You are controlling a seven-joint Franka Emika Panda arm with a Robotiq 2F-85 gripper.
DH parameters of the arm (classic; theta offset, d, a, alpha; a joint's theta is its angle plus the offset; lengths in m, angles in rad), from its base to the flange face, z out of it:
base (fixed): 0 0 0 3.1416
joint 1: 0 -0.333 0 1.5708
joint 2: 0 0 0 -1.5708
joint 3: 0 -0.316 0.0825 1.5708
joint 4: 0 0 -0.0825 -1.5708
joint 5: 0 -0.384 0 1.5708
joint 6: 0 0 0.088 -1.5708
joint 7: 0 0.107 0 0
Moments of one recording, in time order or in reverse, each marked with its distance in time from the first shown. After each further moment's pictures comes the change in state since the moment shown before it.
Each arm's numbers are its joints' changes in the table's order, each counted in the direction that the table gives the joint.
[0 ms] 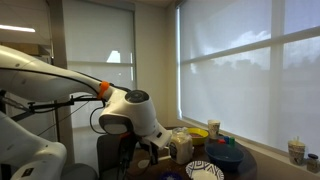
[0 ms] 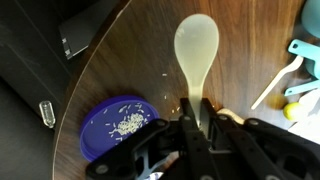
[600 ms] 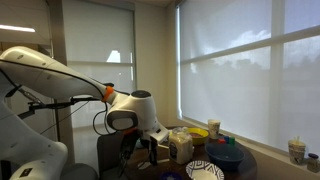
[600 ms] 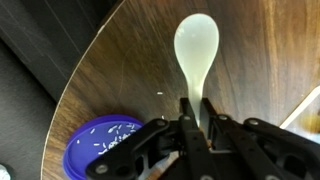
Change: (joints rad) arm 0.041 0.080 -0.200 0.000 0.067 -0.051 0.188
